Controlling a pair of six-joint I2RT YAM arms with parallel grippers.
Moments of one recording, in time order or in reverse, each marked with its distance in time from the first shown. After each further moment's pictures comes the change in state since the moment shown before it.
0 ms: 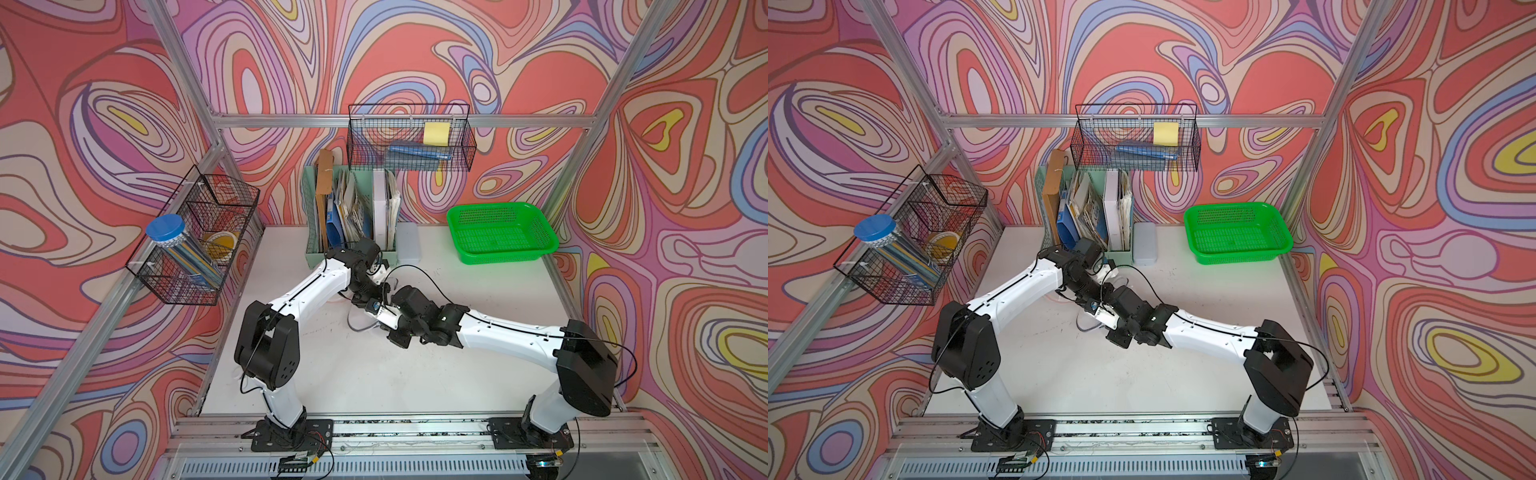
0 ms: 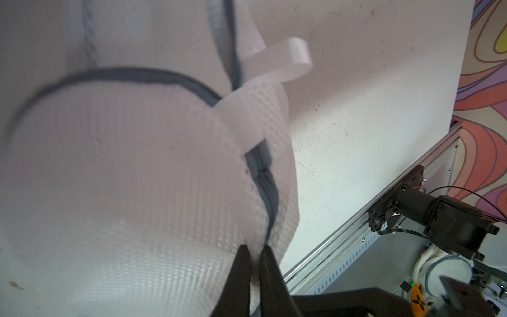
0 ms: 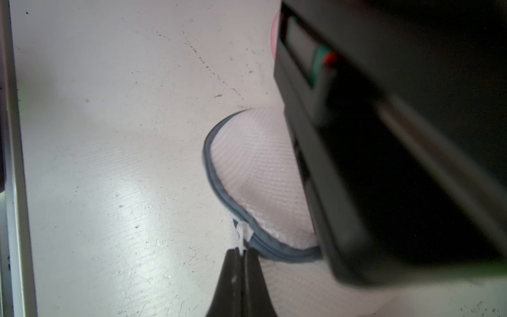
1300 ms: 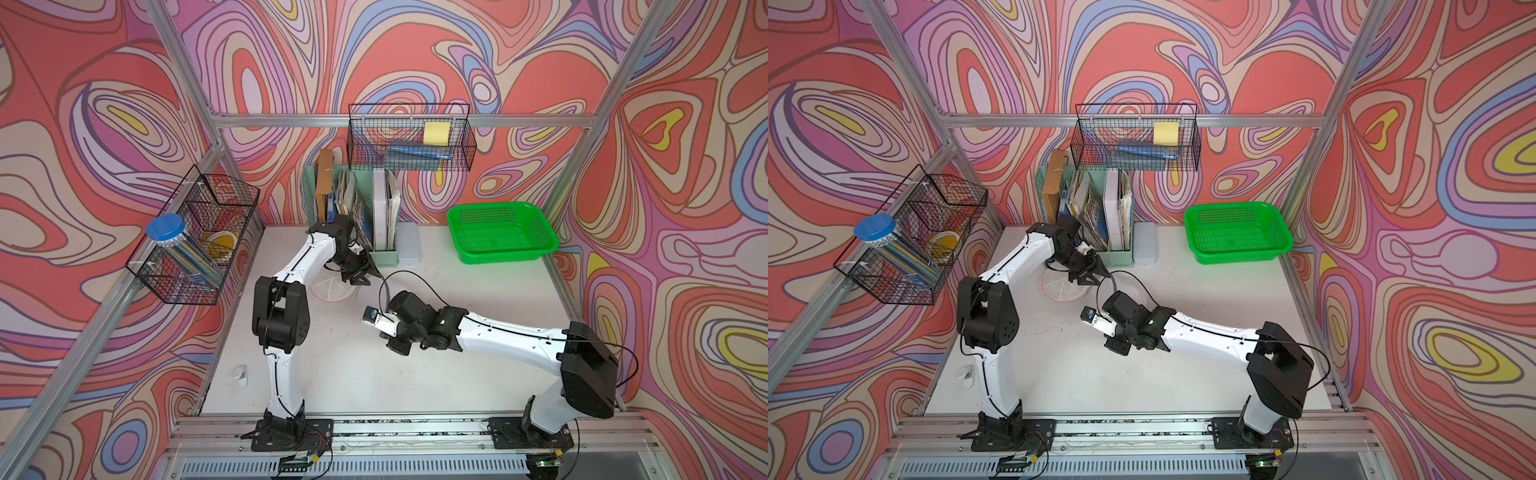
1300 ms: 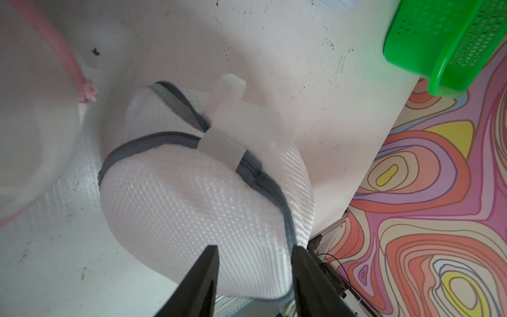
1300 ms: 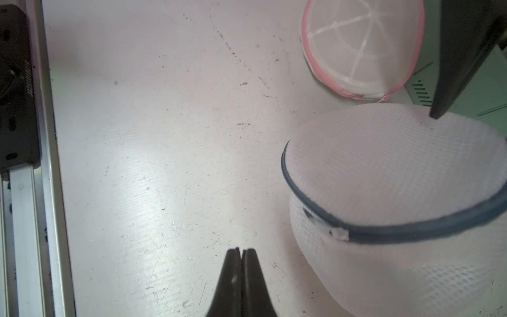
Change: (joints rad) left arm 0.236 0.213 0.254 -0.042 0.190 -0.306; right arm 0.034 -0.002 0.039 -0.090 -0.019 0.001
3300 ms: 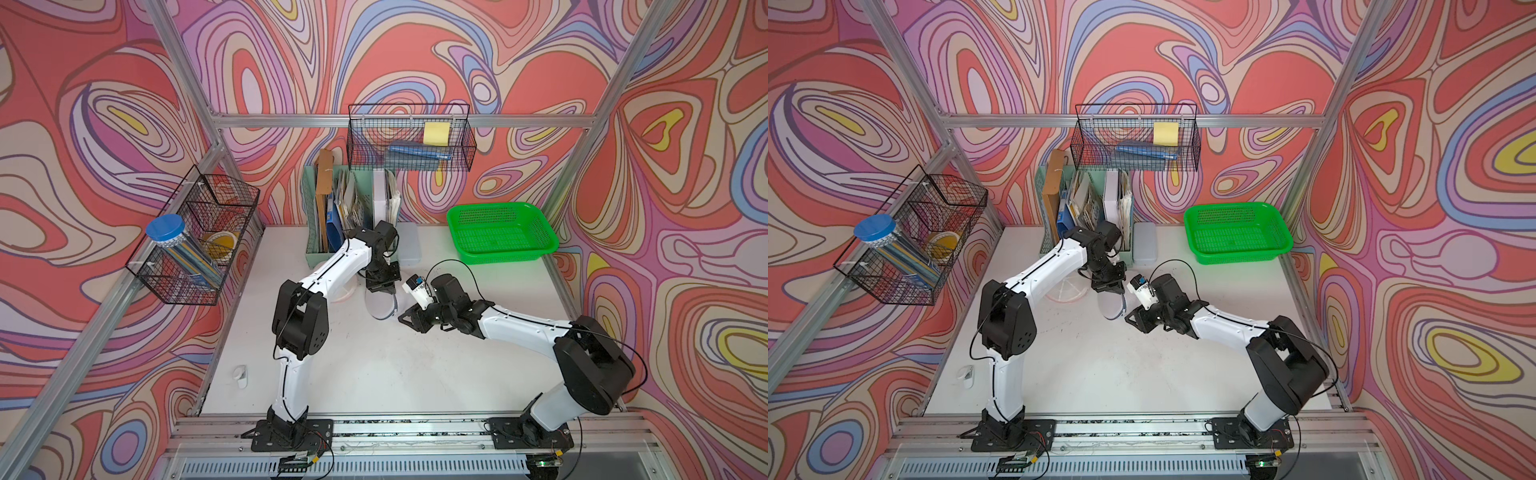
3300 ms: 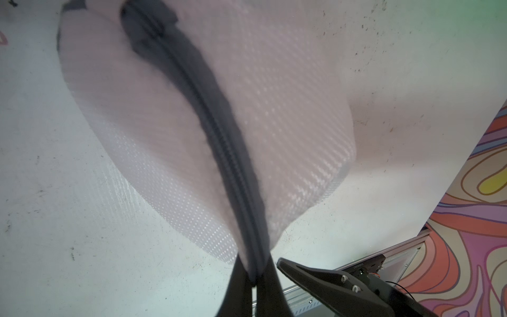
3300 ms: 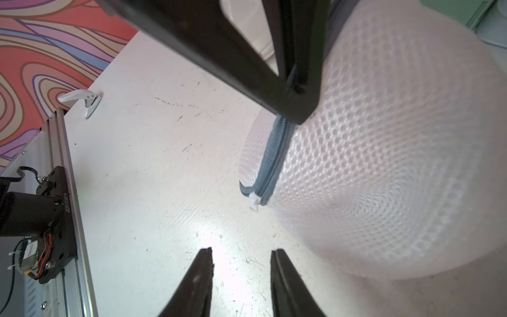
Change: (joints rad) left arm -0.266 0.095 0.168 -0.108 -0.298 -0.096; right arm -0.336 -0.031 -0.281 0.367 -0.336 0.397
